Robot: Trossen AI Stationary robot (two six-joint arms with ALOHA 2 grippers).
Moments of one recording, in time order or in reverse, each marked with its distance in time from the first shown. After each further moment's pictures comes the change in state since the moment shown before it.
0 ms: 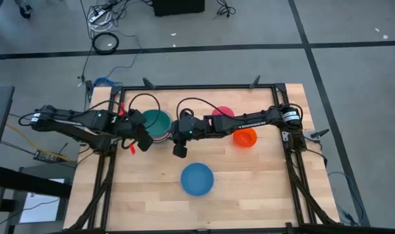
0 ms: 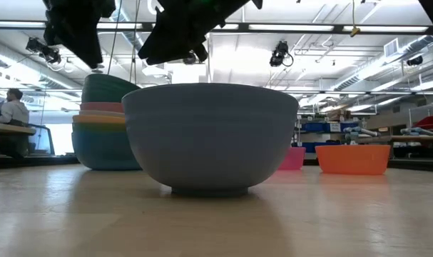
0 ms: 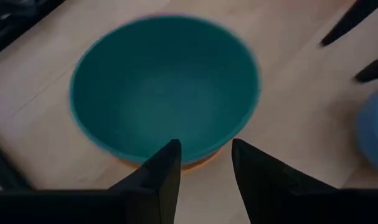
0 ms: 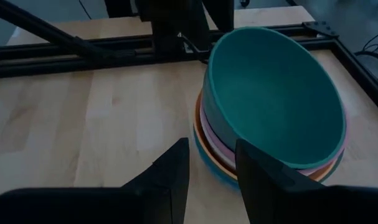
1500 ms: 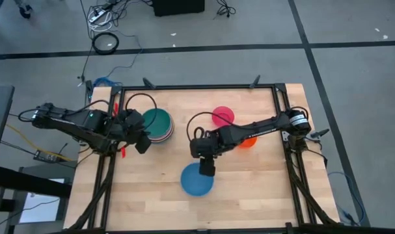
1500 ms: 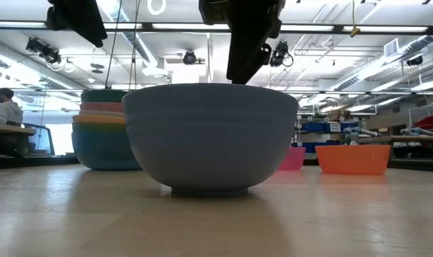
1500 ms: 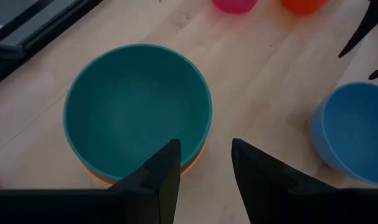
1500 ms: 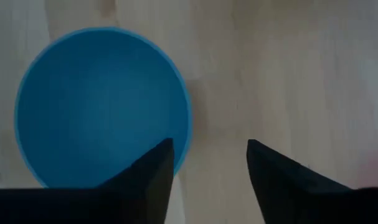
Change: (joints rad) left arm -0.101 -0.012 0.083 0.011 -0.067 0.020; right arm 0.144 -0.069 0.000 -0.697 -0.127 0.241
